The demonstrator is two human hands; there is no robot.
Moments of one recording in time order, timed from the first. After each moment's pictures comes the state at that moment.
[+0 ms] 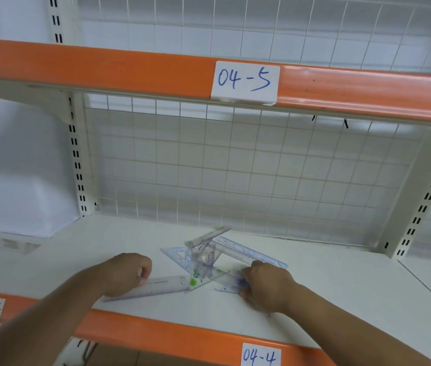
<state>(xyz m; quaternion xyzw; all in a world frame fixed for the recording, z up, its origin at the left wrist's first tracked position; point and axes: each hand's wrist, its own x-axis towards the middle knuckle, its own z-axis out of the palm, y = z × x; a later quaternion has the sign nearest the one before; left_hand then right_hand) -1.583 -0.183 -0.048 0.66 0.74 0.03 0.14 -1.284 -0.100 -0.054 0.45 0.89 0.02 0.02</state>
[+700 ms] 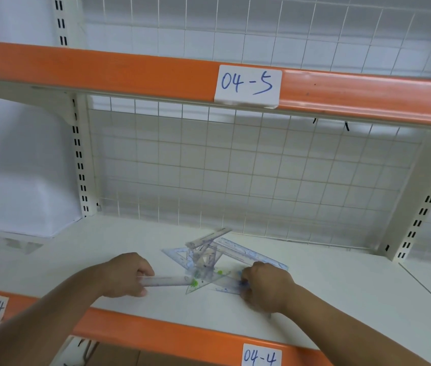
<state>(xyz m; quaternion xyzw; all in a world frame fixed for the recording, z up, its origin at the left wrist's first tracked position) -1.589 -0.185 -0.050 0.65 0.73 0.06 0.19 -1.287 -0.103 -0.051 0.47 0.88 0.02 0.02</state>
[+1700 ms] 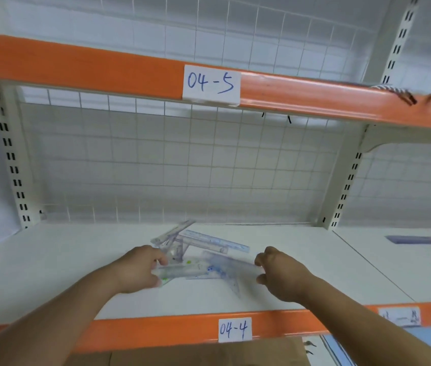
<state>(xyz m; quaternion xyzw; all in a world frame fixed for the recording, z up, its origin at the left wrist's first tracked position) -1.523 -0.157 -0.044 0.74 0.64 0.11 0.17 -1.216 -0.149 -0.023 0.58 0.81 0.00 0.00</state>
